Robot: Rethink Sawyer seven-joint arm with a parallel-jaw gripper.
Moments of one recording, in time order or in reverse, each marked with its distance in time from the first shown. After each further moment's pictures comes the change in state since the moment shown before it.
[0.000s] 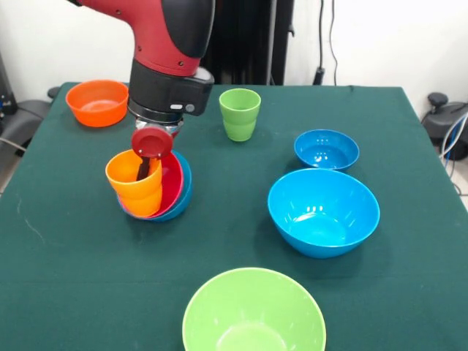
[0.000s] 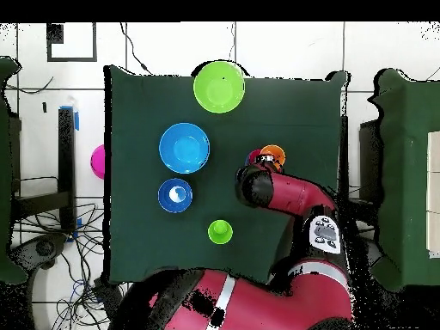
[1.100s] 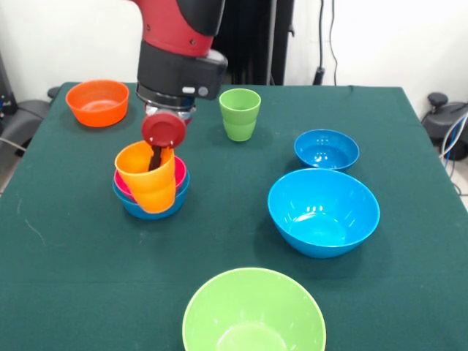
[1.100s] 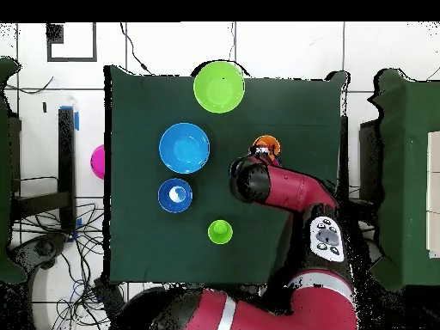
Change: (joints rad) arm -0.008 -0.091 0.053 0.021 -0.001 0.037 0.000
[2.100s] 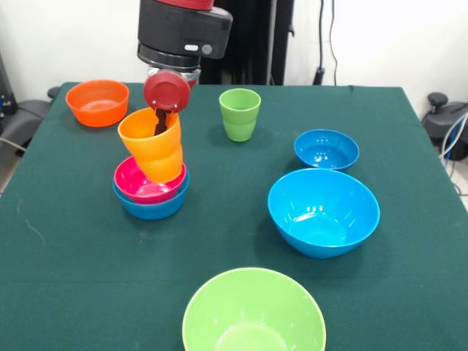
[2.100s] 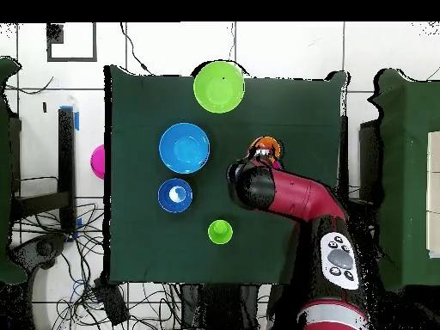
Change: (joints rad) arm -0.032 -0.126 0.049 0.085 -0.015 0.057 0.000
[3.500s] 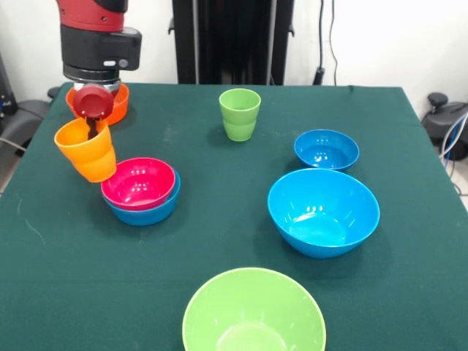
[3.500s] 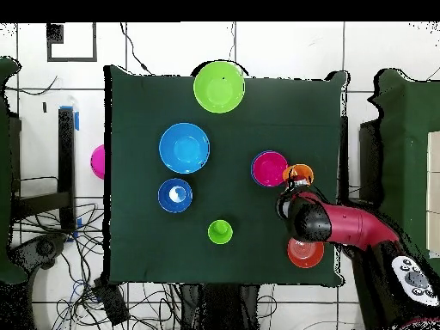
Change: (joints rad) arm -0.445 0.043 0.282 0.065 -0.472 -0.094 -0.024
